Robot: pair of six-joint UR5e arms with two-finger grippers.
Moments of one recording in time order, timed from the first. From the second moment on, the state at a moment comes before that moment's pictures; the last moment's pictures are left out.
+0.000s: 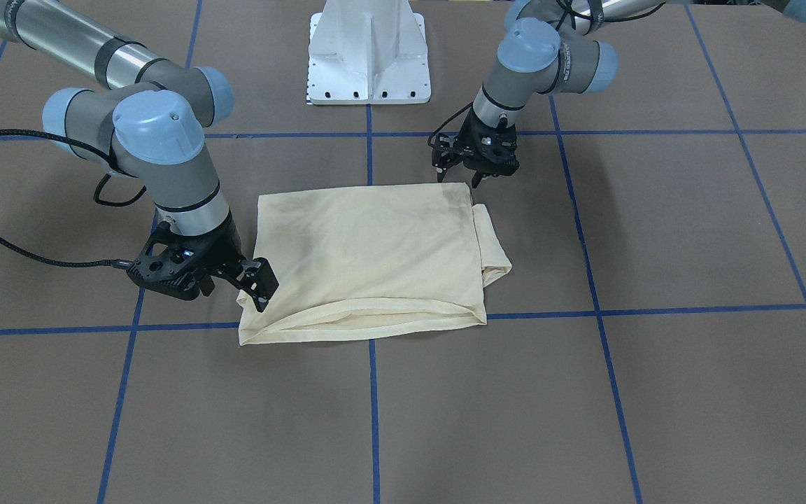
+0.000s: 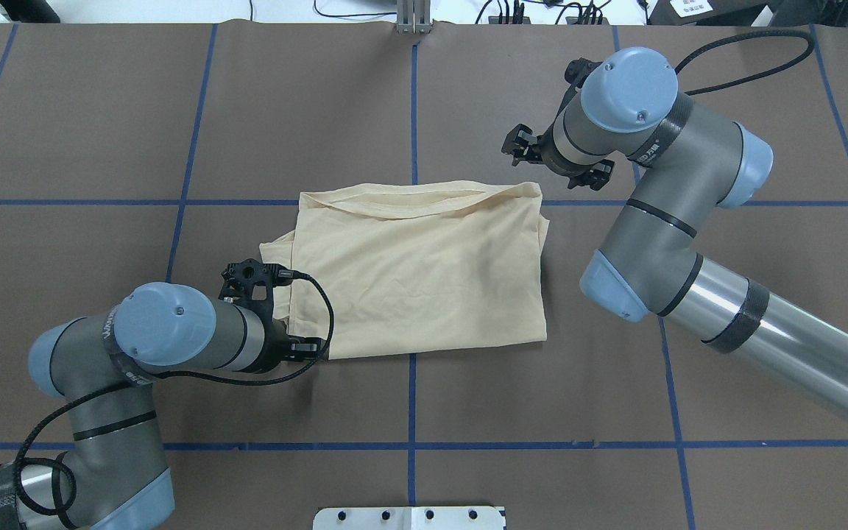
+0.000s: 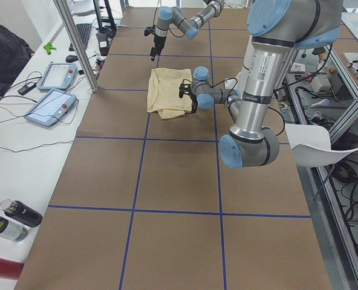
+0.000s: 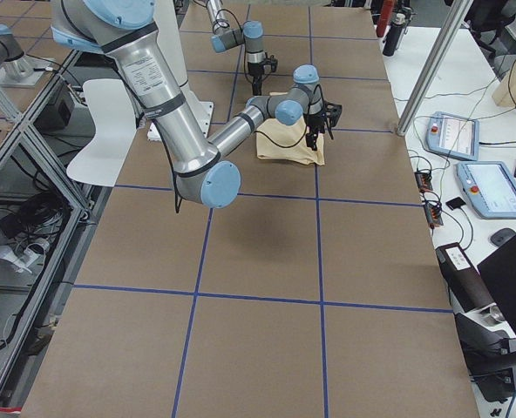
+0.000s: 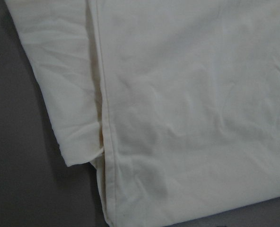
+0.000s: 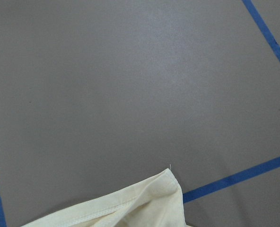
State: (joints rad) left arm -0.39 -1.90 -1.80 -2.01 -1.79 -1.28; right arm 0.75 -0.98 1.59 -1.36 1.83 1.45
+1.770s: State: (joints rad) left arm -0.52 -1.89 -1.76 -2.00 -1.79 -1.21; right arm 0.70 -0.98 1.59 -1.36 1.82 1.45
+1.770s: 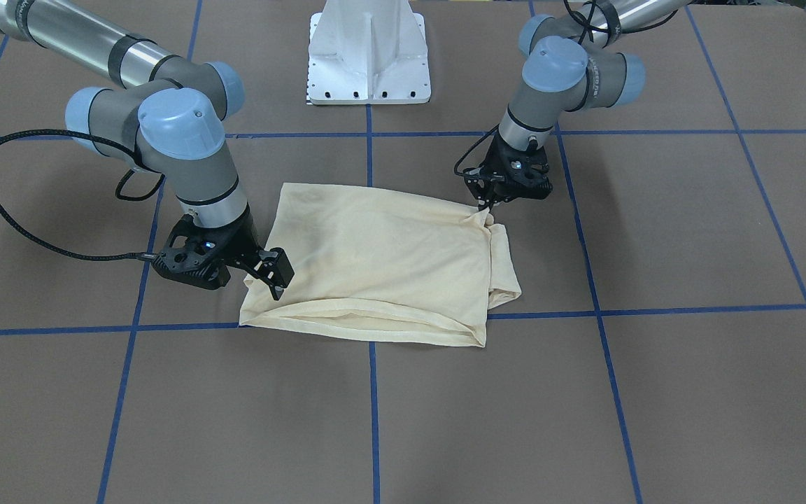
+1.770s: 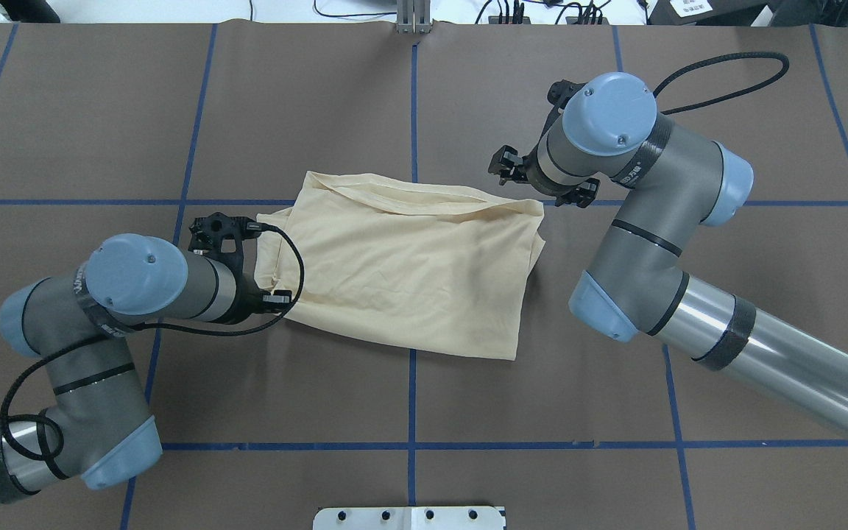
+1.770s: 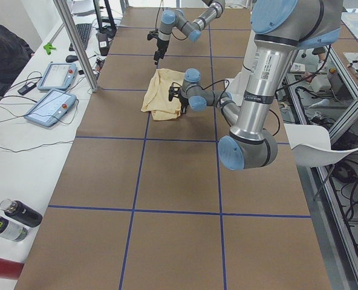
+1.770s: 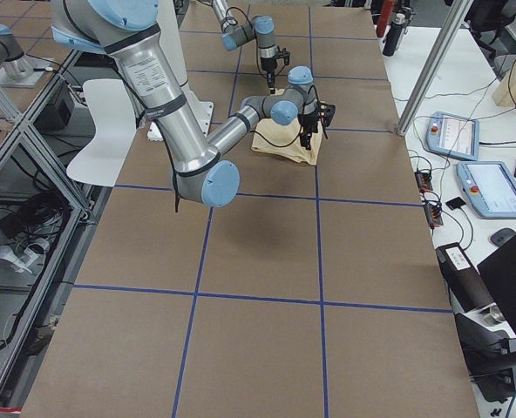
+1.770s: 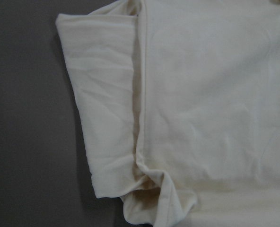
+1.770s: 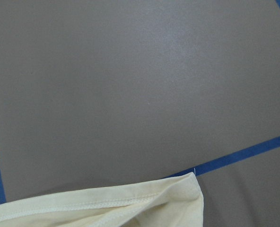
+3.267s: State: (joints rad) left arm -0.91 -2.17 -1.20 -2.19 -1.92 -0.62; right arm 0.62 -0.90 1.59 -1.22 1.74 1.48
